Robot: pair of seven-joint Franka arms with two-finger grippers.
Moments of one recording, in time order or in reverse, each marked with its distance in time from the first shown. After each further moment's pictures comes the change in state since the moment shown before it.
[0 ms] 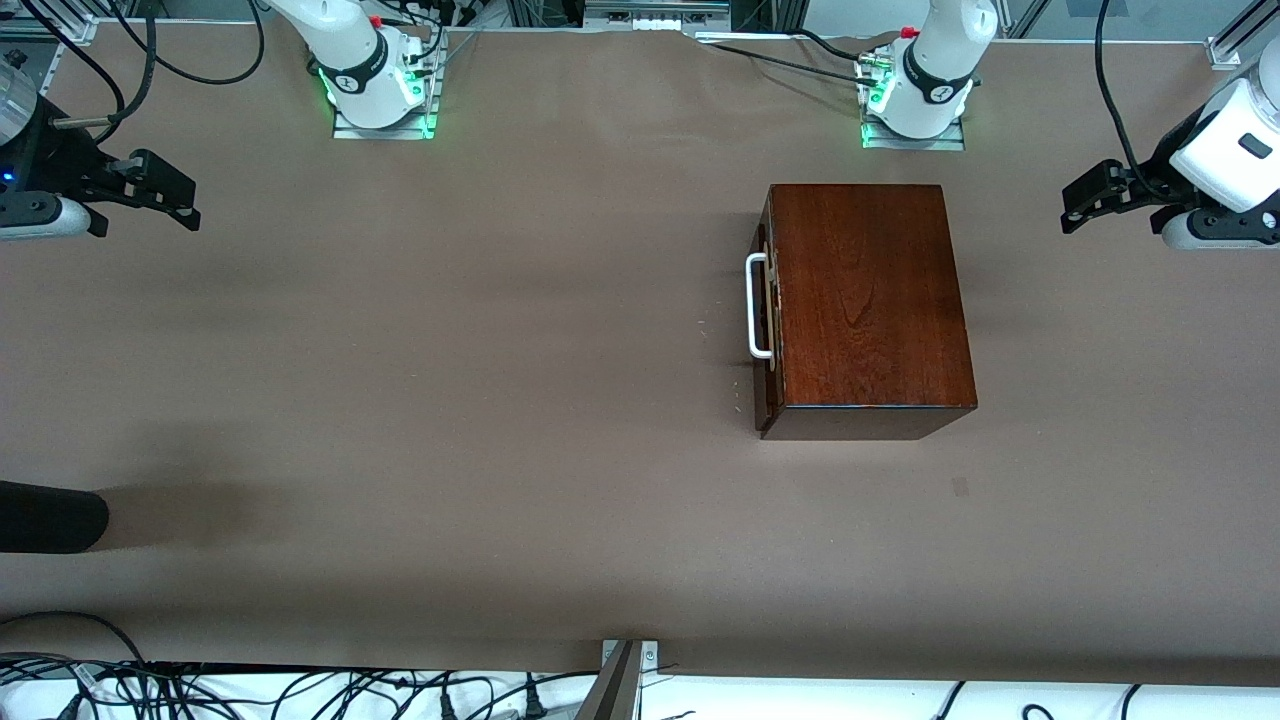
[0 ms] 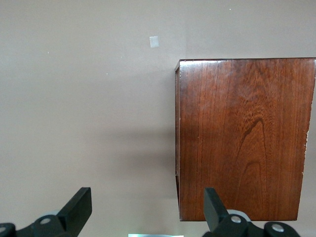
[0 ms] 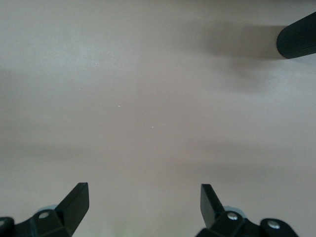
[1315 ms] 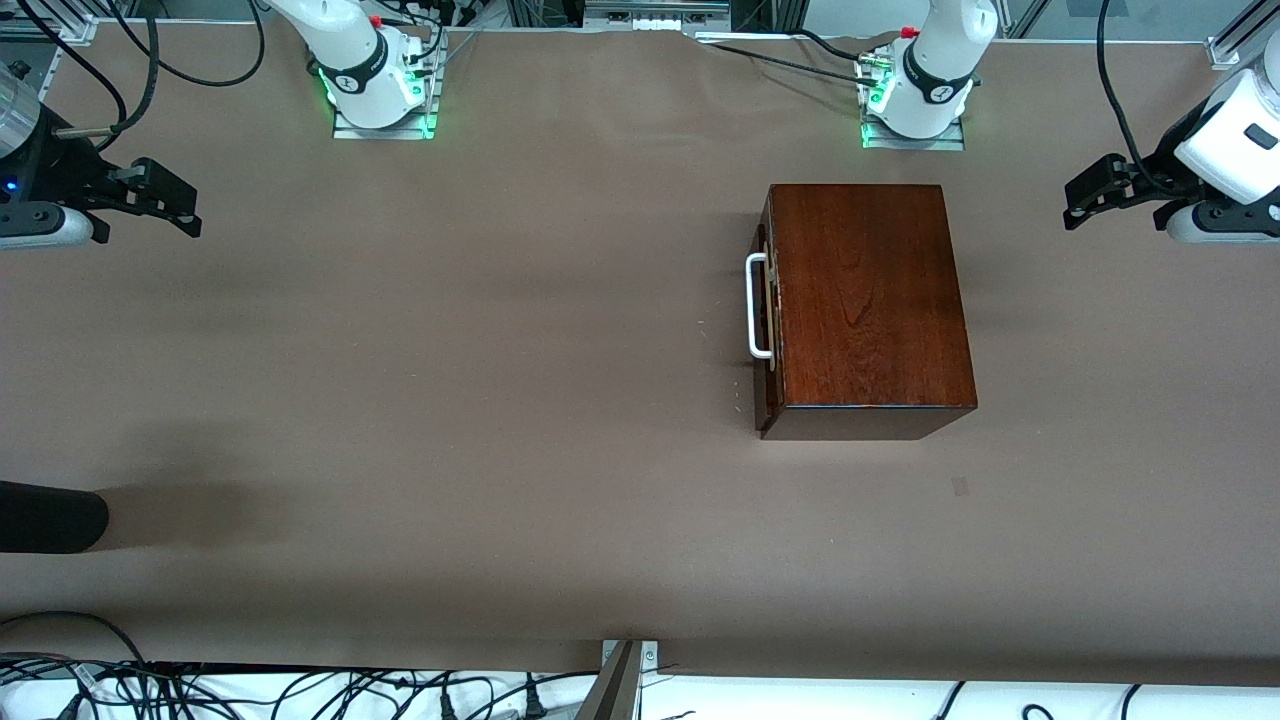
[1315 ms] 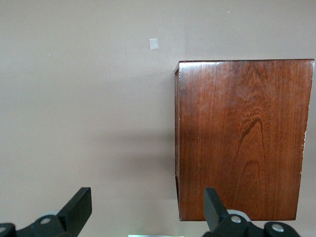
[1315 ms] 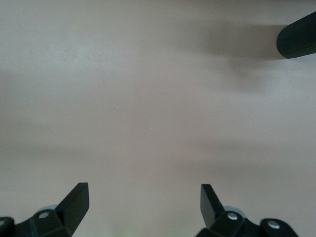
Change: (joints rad) left arm 0.000 -0.010 -0.003 0.000 0.000 0.001 0.000; right arm -0.001 0.014 -0.002 0.000 -0.001 0.009 0.000
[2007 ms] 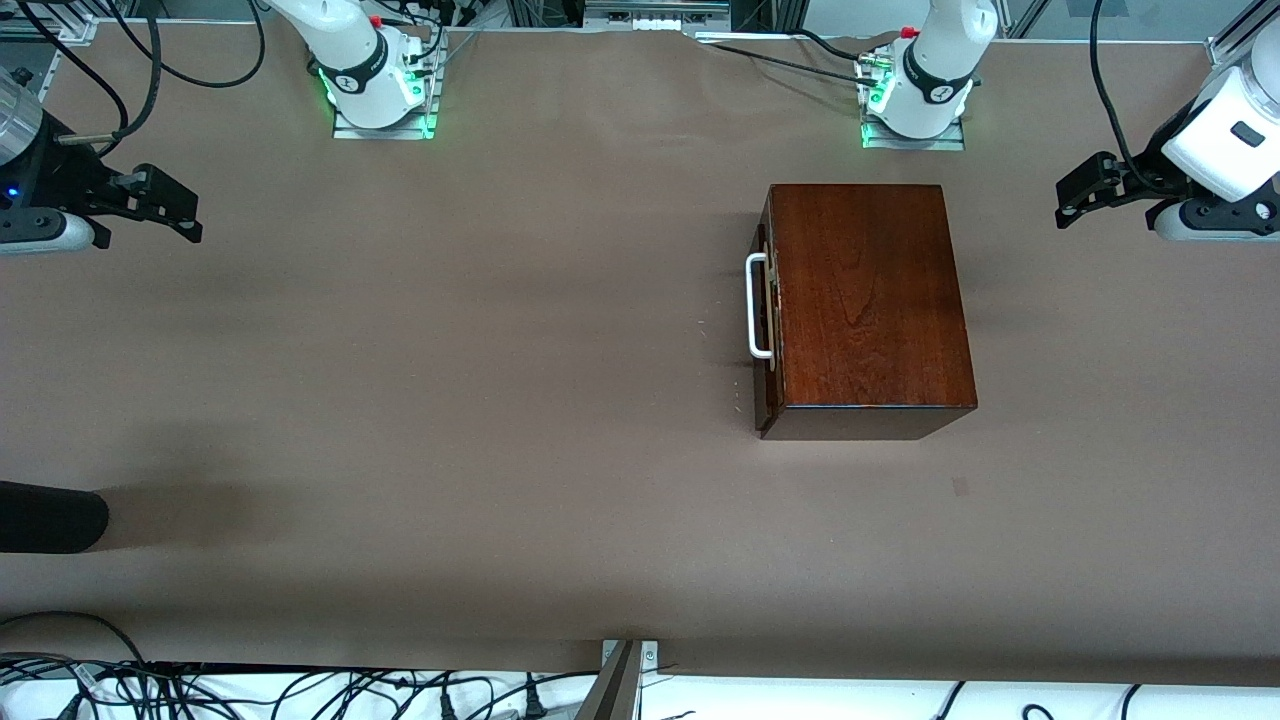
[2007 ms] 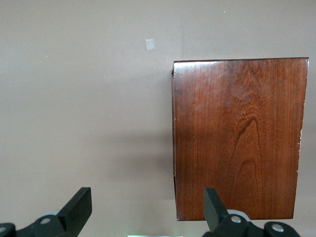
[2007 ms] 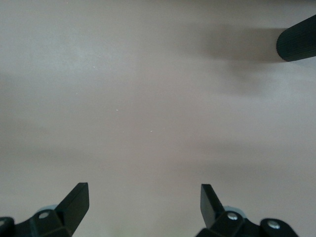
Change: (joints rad) left arm 0.000 -0.002 -0.015 0.003 0.000 0.000 -0.005; right arm 0.000 0.011 0.000 0.000 0.000 0.020 0.000
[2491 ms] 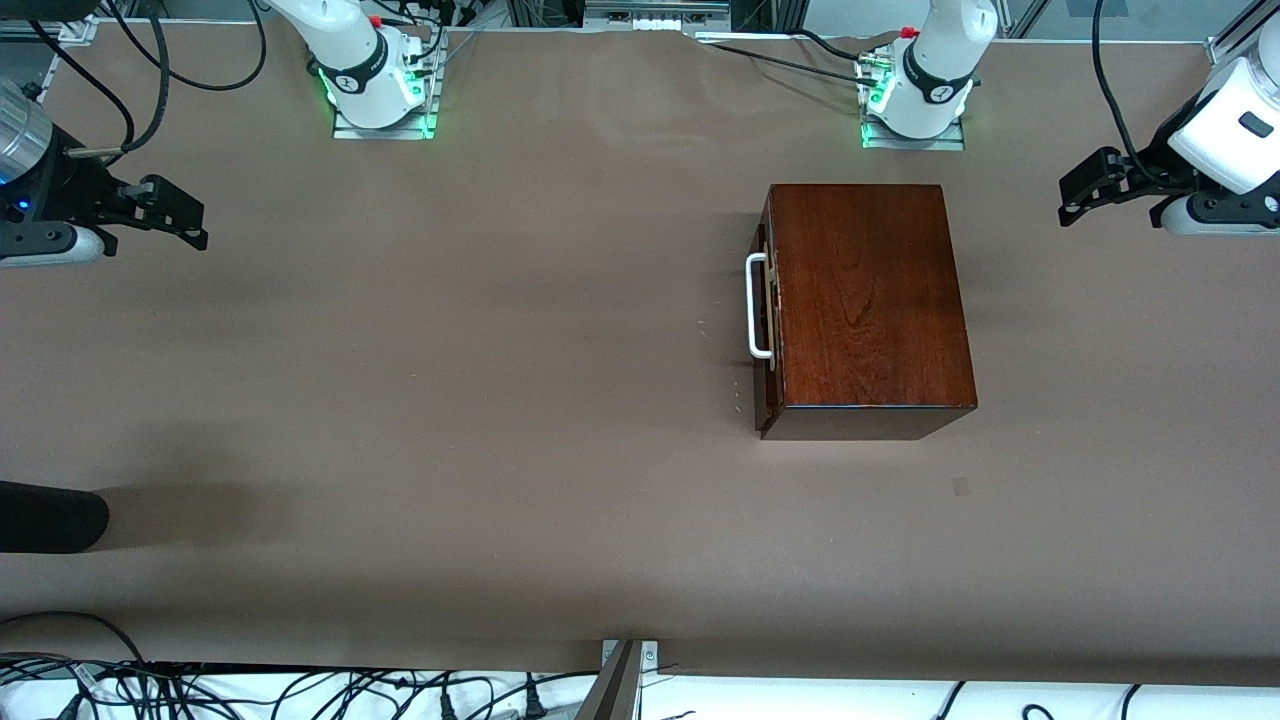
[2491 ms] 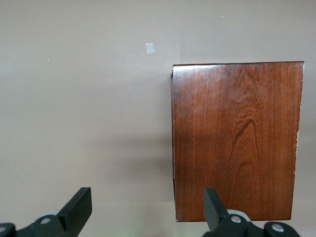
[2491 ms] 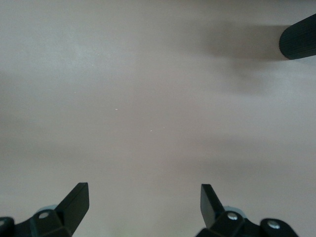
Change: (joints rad) left arm 0.000 -0.003 -0.001 0.010 0.000 0.000 -0.001; right arm 0.000 0.018 0.000 -0.001 0.000 0.001 0.000
